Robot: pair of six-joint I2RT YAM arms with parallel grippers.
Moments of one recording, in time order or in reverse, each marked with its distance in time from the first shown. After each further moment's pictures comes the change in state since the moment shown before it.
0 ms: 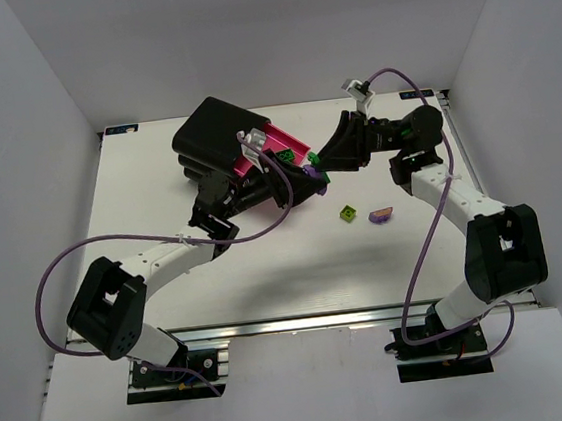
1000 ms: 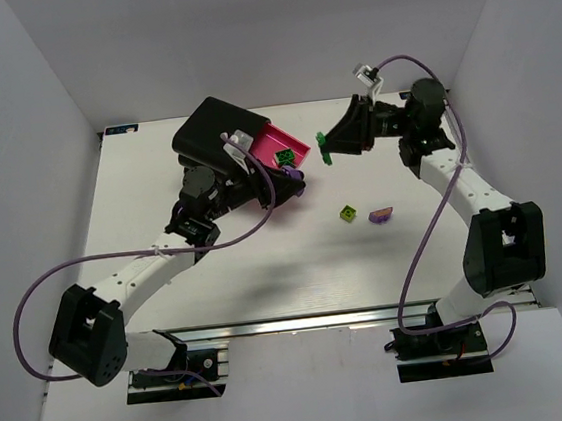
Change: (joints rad) left arm 0.083 -0.152 -0.017 -0.343 -0.054 0.170; right arm -0.081 0.026 0.114 -0.394 0.011 -0.365
